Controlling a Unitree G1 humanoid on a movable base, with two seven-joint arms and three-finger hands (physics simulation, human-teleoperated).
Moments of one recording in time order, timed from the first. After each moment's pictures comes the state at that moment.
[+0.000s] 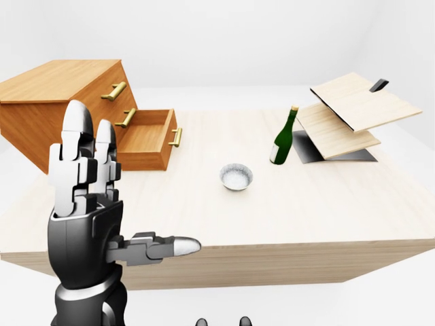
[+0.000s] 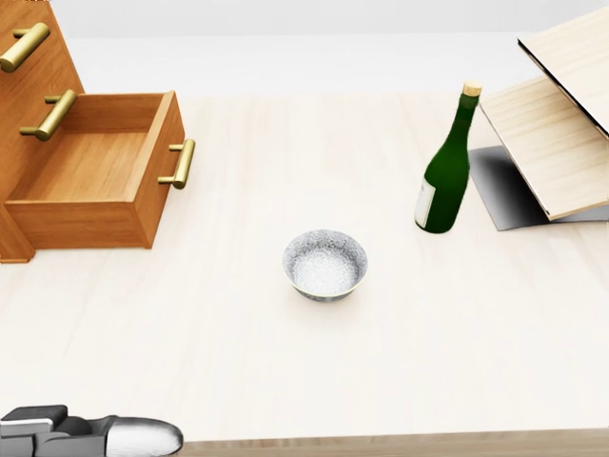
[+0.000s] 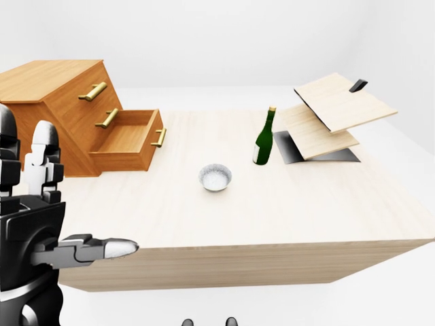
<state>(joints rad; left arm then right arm) 0.20 0.00 0.04 -1.01 0.10 0.09 -0.10 0.26 -0.25 -1.22 -1.04 1.07 0.09 -0.17</state>
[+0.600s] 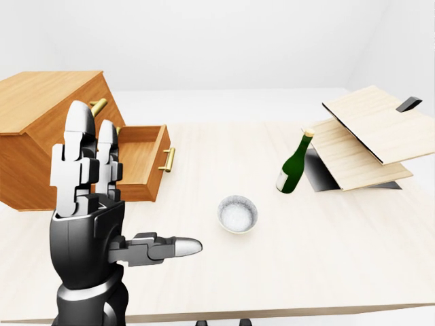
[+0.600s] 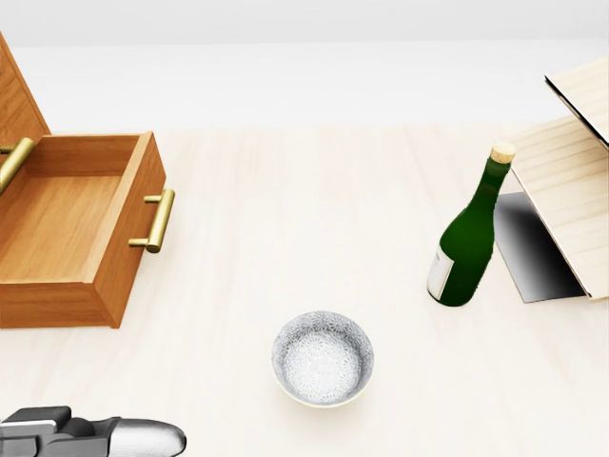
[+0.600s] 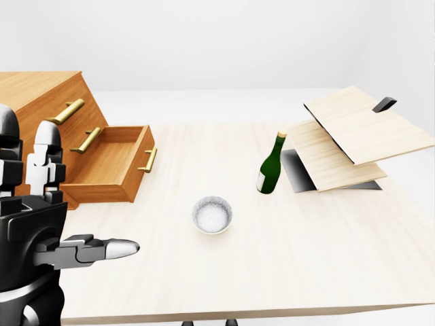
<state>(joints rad) 0.20 0.00 0.03 -1.01 0.10 0.09 -0.09 0.26 -0.27 -1.28 -1.05 1.13 0.09 -0.19</state>
